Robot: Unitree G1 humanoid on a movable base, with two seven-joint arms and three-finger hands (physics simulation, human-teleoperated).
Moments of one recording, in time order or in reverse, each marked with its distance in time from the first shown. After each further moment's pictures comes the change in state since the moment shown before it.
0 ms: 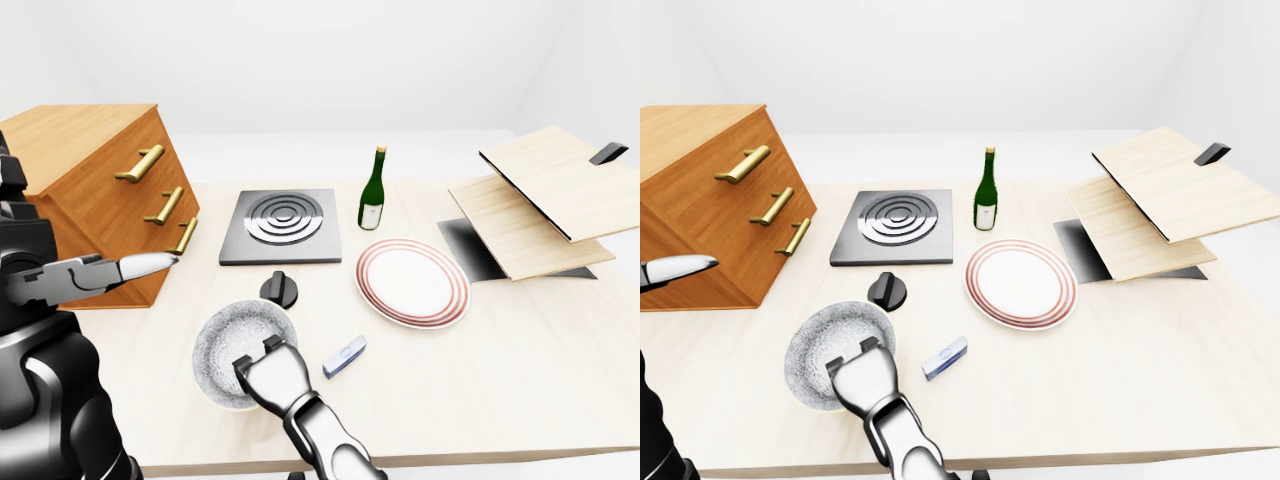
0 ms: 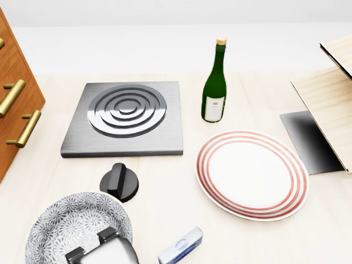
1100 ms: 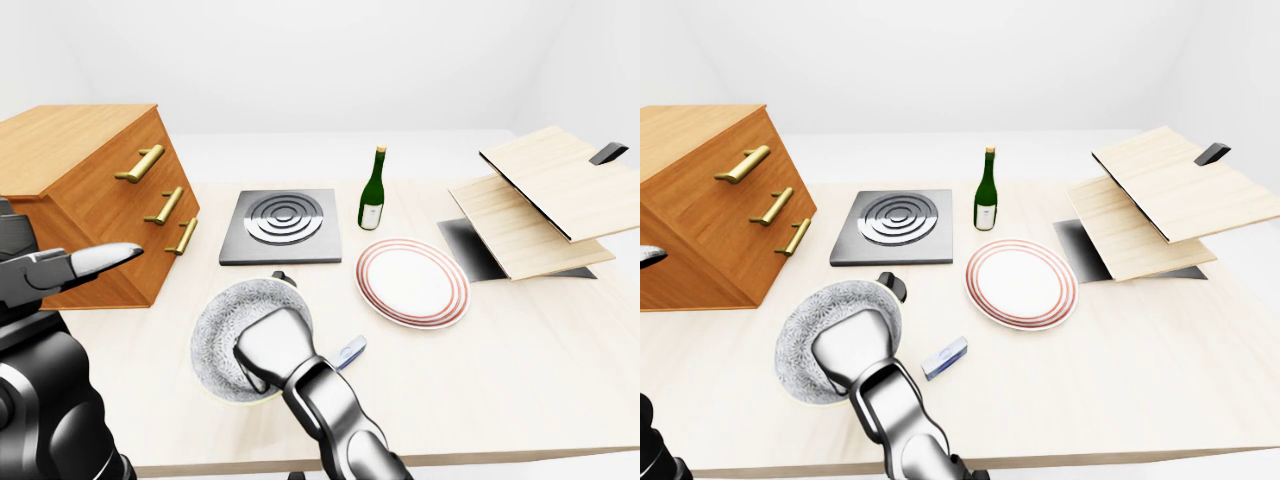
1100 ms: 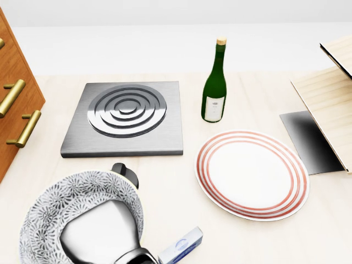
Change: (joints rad) left arm -0.012 0.028 0.019 -0.015 -0.190 0.000 0.125; right arm -0.052 0.011 -0.002 -0.443 -0.075 0.000 0.474
